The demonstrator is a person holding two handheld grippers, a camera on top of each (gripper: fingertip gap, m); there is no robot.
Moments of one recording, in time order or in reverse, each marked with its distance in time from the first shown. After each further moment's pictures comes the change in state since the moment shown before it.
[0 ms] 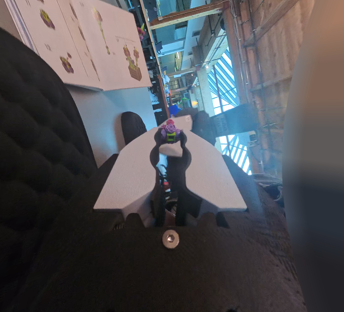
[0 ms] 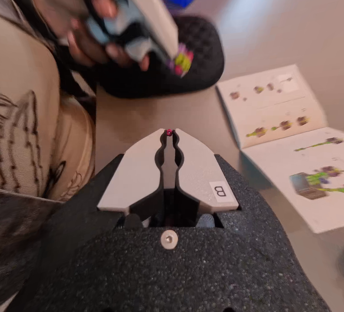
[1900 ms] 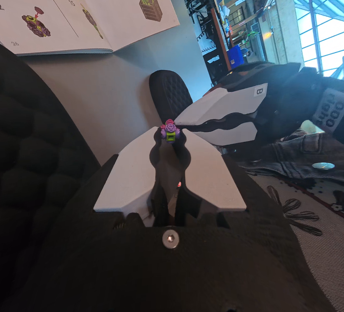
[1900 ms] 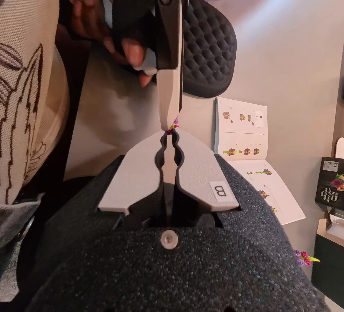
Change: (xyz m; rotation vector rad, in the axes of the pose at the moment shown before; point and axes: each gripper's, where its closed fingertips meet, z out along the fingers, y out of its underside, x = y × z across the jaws) left arm -0.034 0.051 0.017 -0.289 -0.301 0.308; right arm -0.015 -0.001 0.009 -0.218 0.136 -0.497
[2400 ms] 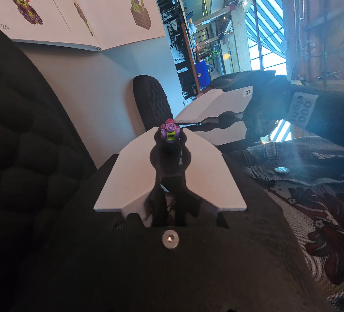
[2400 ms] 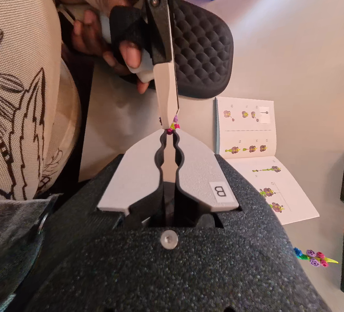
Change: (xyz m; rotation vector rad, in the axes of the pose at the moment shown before) left arm 0.010 -0.009 -0.008 0.039 0.177 -0.156; right arm 0.007 -0.008 -0.008 -0.001 -0.071 0.115
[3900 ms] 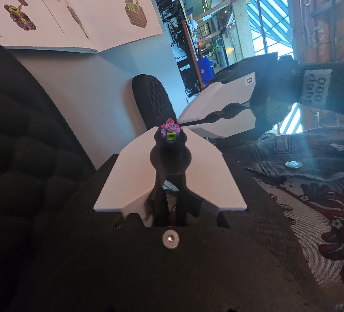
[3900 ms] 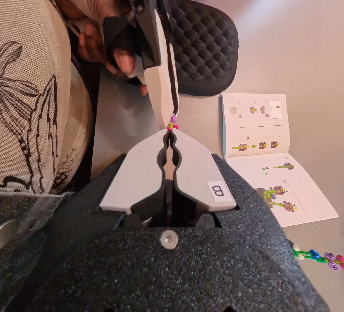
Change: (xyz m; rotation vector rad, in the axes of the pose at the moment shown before) left arm 0.001 0.003 0.001 -0.009 -0.011 0.067; right arm -0.001 -0.001 -0.003 -0.011 -0.063 0.080
